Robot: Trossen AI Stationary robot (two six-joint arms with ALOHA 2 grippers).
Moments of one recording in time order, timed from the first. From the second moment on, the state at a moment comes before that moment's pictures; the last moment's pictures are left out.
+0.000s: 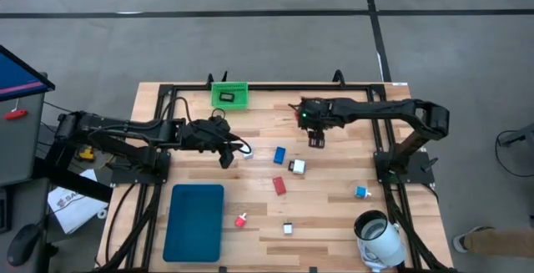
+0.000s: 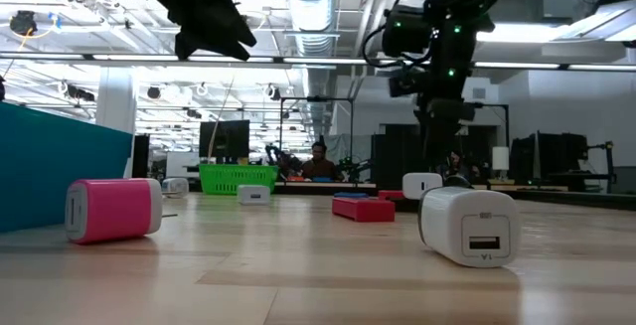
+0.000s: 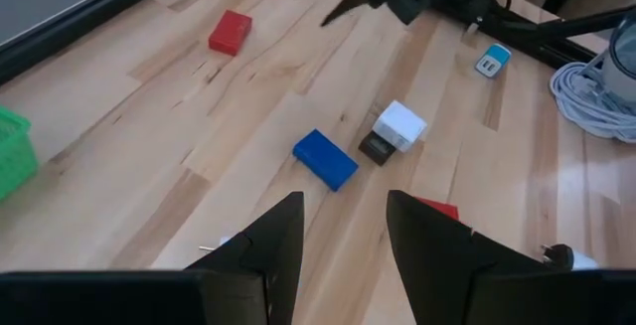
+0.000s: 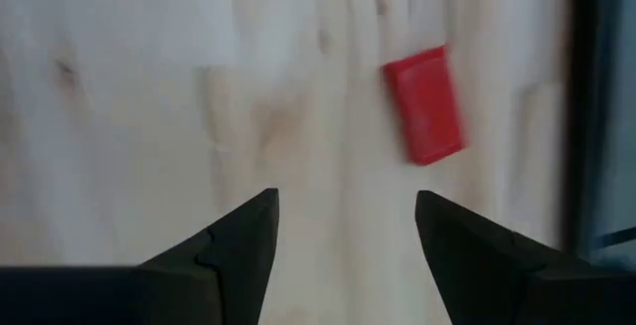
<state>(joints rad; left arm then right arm) -0.02 1.12 0.82 -0.30 -0.27 -0.45 -0.32 1.61 1.06 -0.70 0.27 -0.33</state>
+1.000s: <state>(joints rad) 0.00 1.12 0.82 -0.21 -0.30 -0.42 -0.55 1.84 1.25 -0.70 0.02 -0.54</state>
